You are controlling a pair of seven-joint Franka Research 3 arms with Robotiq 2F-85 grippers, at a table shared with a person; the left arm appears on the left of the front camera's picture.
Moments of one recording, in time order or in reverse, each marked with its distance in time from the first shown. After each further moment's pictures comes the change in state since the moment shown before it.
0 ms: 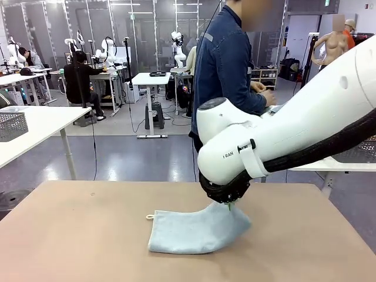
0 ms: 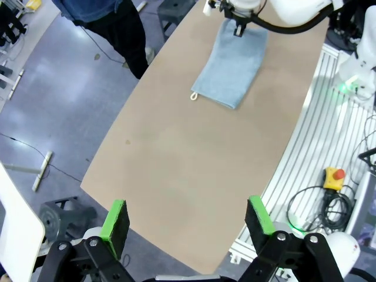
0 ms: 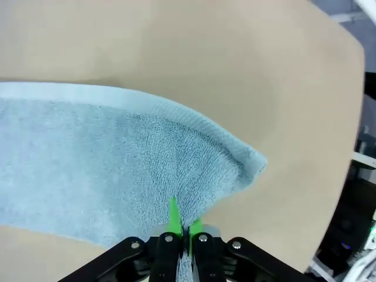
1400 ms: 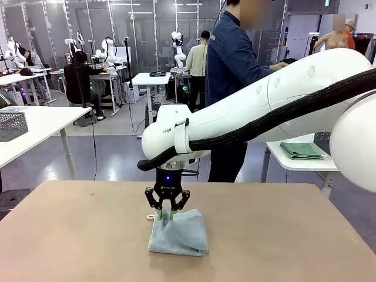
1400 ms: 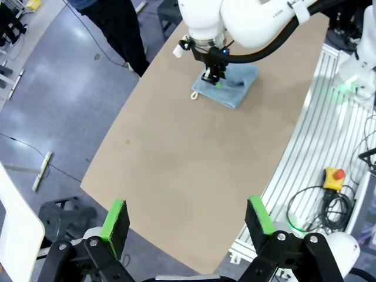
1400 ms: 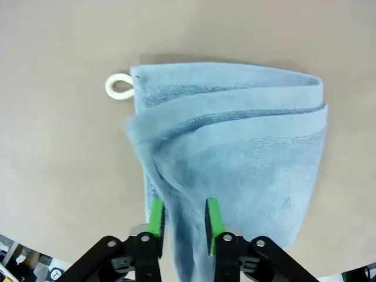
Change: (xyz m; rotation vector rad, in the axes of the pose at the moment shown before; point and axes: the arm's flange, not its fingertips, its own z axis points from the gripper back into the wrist) left arm 0.000 0.000 0.000 0.000 0.000 0.000; right arm 0.052 0.143 -0.006 0.367 0.284 -0.143
